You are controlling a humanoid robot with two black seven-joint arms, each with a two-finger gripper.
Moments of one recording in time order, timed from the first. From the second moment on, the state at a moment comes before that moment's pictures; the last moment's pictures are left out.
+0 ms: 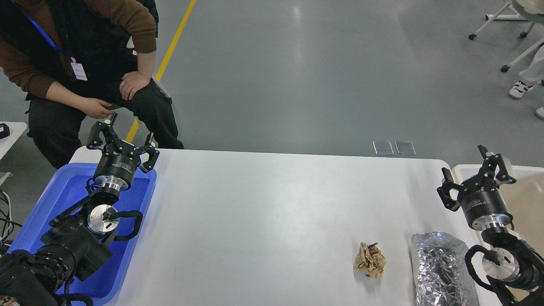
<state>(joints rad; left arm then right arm) -0.71 0.21 -0.76 -0.21 -0.11 -0.63 -0.56 0.23 -0.34 1.29 0.92 -0.43 0.12 0.40</state>
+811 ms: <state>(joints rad) -0.71 0.21 -0.76 -0.21 -0.11 -0.63 -0.56 0.21 -0.40 1.29 0.92 -0.42 0.12 0.41</state>
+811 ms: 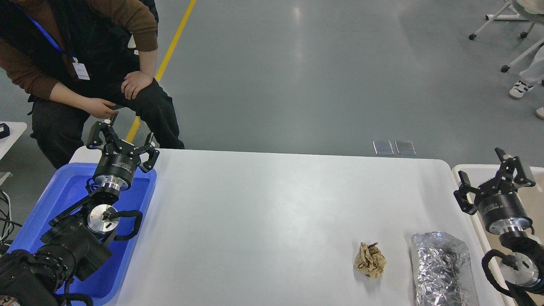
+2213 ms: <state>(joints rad) -0.71 0.21 -0.76 -0.21 -0.11 -0.63 -0.56 0.23 -0.61 1.11 0.92 -0.44 0.11 0.41</state>
